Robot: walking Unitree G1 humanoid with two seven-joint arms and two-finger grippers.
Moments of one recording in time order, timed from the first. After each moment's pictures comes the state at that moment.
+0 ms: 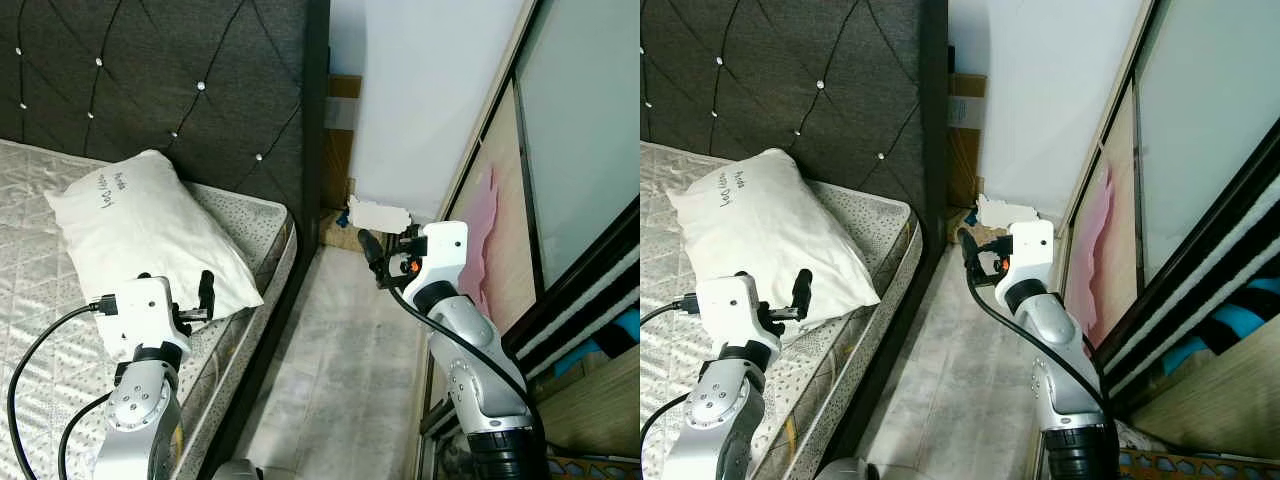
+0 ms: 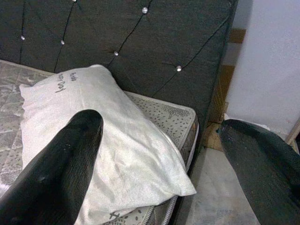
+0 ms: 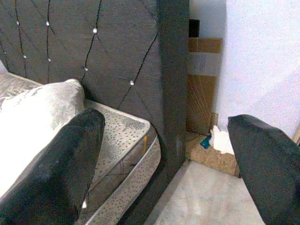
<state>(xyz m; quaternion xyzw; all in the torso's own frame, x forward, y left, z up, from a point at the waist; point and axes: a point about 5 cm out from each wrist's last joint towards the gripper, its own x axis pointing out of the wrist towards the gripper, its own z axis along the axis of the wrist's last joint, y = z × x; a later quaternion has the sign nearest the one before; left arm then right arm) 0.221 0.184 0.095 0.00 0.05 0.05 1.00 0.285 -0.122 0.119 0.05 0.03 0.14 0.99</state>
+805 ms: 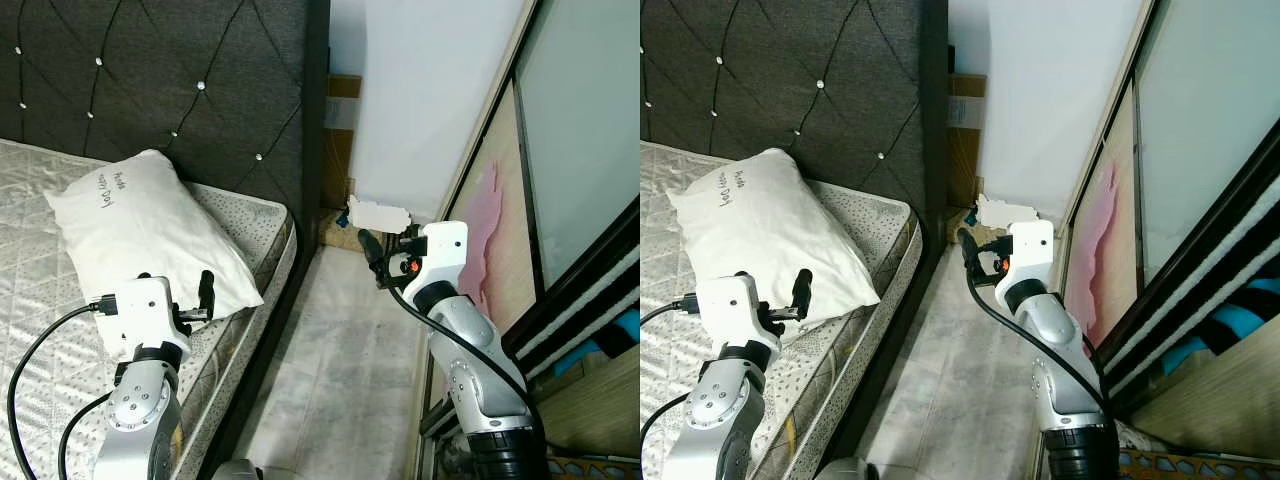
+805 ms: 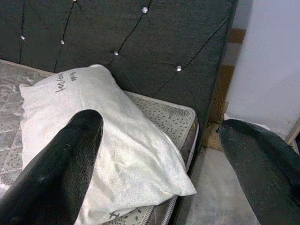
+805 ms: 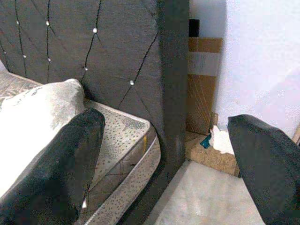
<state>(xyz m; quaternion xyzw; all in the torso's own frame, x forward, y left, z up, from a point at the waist) 0.221 0.184 0.095 0.00 0.05 0.05 1.00 0.285 -0.122 0.119 0.05 0.03 0.14 0.99</state>
